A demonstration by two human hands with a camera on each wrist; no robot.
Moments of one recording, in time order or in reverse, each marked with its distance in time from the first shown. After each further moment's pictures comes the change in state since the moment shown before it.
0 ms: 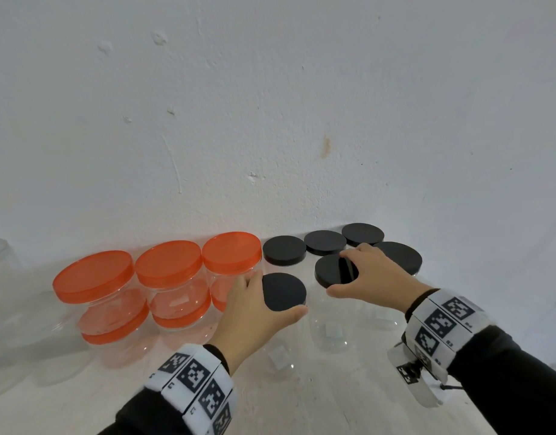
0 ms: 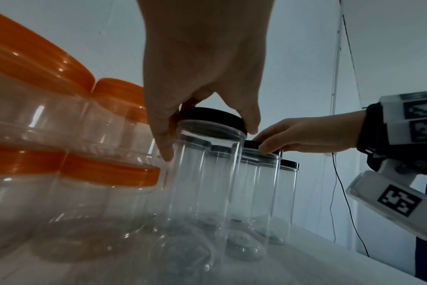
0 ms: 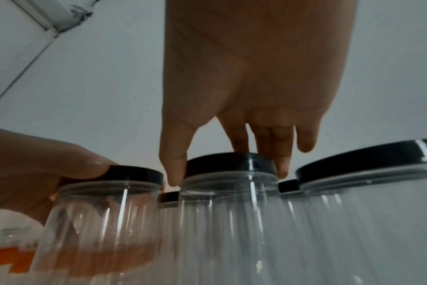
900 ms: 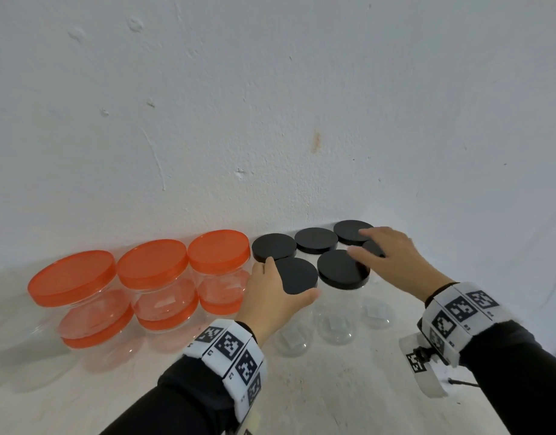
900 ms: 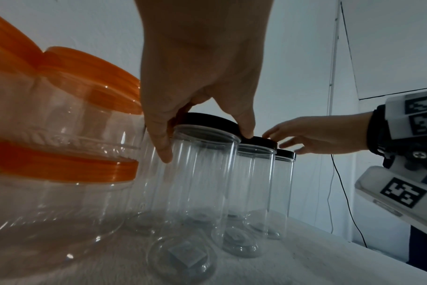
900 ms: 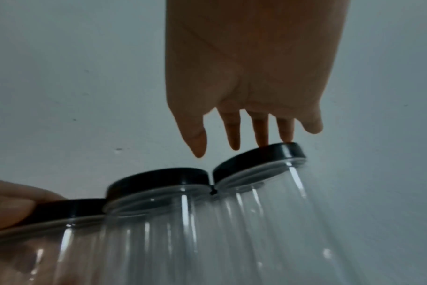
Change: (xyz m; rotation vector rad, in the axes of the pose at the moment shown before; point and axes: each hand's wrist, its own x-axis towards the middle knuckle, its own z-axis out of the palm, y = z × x) left_hand 0.033 0.026 0.032 -0.019 0.005 0.032; right_hand 0.005 0.050 -0.012 0.198 0.242 0.069
